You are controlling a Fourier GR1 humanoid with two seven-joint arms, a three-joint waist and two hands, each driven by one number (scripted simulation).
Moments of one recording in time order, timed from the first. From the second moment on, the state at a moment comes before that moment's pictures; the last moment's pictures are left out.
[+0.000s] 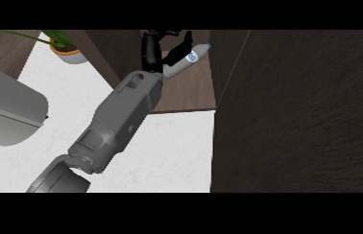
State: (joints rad) left arm -1.13 0.01 -0.19 -0.33 0.49 0.58 -0.63; right arm 1.05 -0.38 0.28 -2.47 -0.09 0.29 -0.56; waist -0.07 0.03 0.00
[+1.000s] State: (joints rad) left arm -0.79 0.00 -0.47 -0.75 0.76 0.24 -0.61; right arm 1.09 -0.37 0.36 -2.50 -0.06 0.27 -0.51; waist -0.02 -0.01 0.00
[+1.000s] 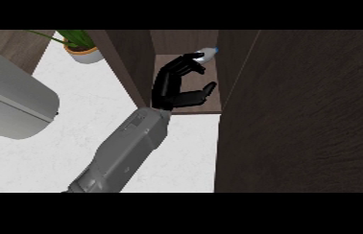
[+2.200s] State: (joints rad) left arm 0.06 0.44 -0.64 -1.57 0.76 0.14 -0.68; right arm 1.01 -0.59 0.47 -2.50 0.02 0.32 -0.53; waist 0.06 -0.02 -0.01
